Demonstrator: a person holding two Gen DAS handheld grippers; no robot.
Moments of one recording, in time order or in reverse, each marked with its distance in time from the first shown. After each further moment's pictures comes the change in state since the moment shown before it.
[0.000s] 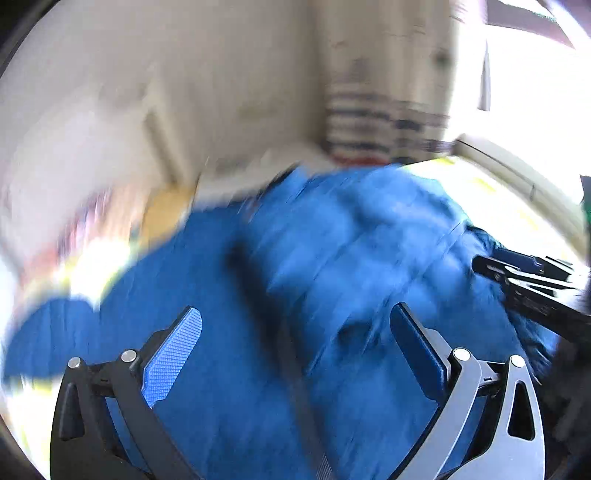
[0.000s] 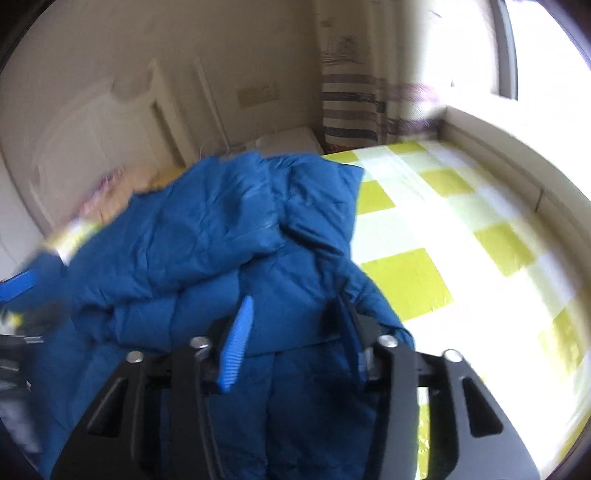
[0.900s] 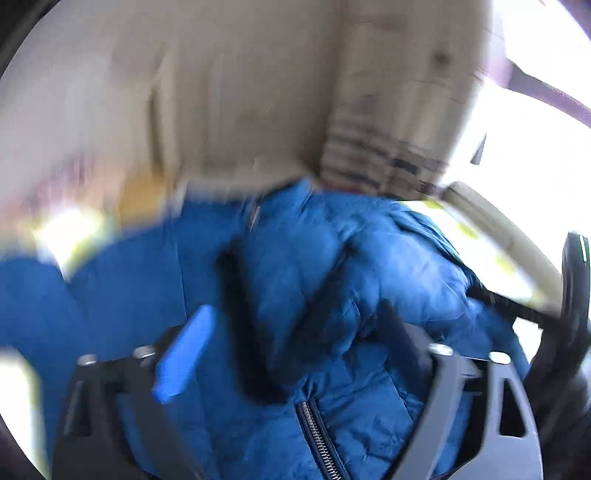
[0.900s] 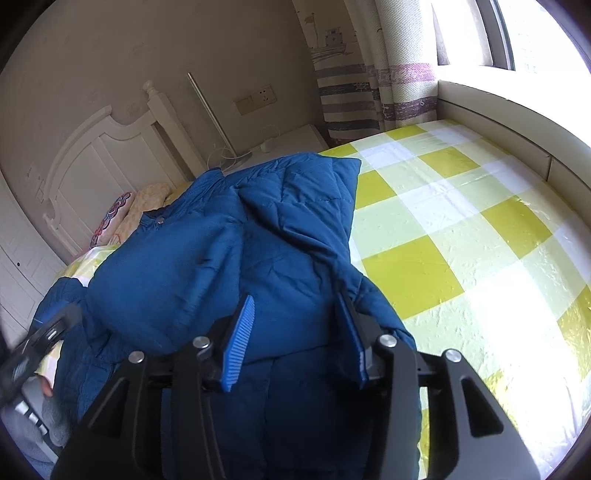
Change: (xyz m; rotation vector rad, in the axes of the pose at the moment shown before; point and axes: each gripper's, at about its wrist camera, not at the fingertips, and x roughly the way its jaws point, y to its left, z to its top) left arm -0.009 0.049 -0.027 -0.156 -0.118 -0.159; right arm 0.007 -0.008 -0.002 0.057 0.010 0.074
